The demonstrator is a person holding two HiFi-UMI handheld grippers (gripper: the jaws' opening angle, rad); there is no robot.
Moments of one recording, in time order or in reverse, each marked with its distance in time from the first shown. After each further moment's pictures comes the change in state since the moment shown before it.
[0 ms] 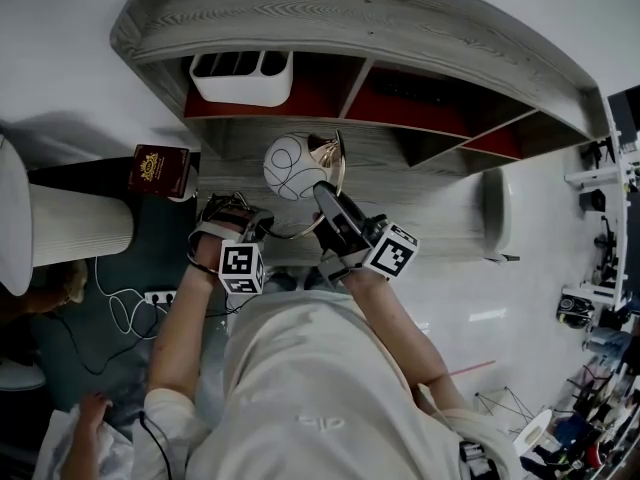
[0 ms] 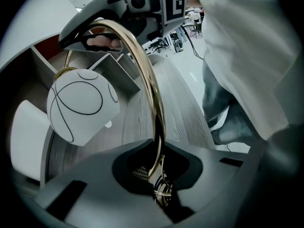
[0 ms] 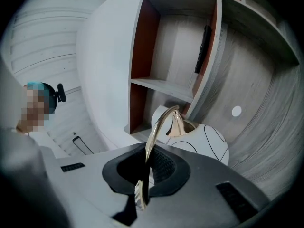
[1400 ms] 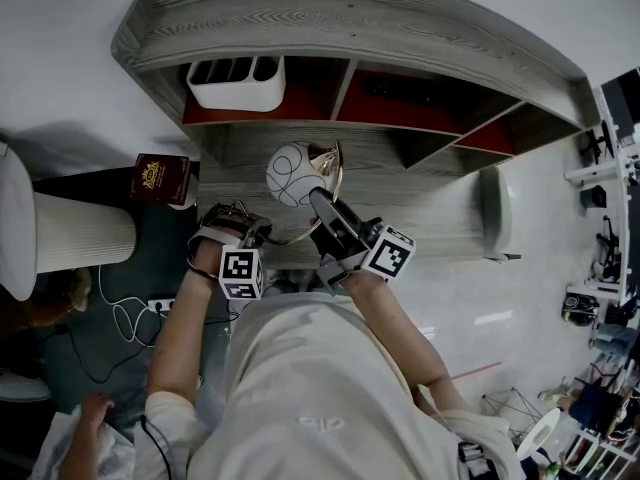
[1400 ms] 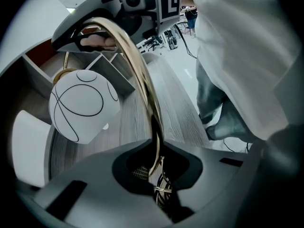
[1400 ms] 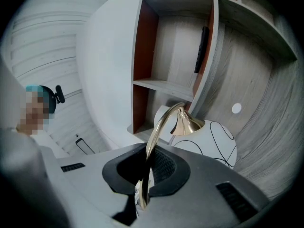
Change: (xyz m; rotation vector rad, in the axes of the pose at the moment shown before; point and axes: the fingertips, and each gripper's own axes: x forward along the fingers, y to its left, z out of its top) left arm -0.008 -0.013 0.004 0.048 0.024 -0.045; right arm -0.010 0.009 -0.005 0.028 -0.001 0.020
